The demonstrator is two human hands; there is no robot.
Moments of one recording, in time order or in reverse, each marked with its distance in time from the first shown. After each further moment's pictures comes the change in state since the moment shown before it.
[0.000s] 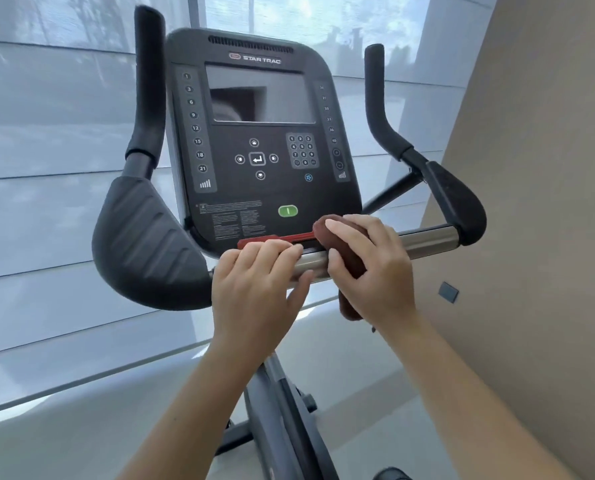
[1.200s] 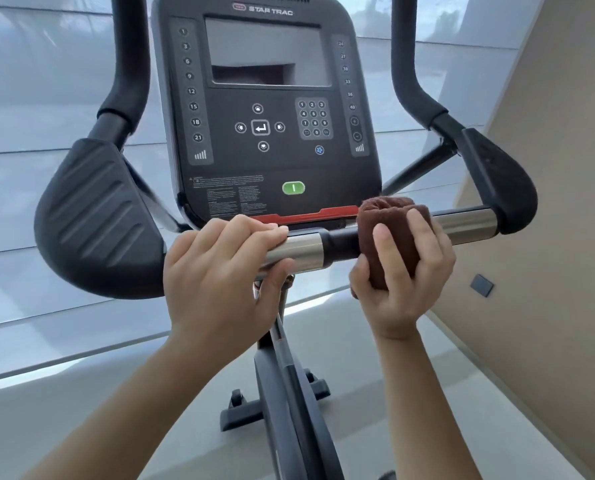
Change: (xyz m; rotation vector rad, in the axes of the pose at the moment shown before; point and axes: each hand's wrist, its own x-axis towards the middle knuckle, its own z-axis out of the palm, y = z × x) left_hand 0.000 0.004 0.003 0.053 0.037 -0.033; right_hand -0.035 0.062 0.049 -0.101 0.584 -0.235
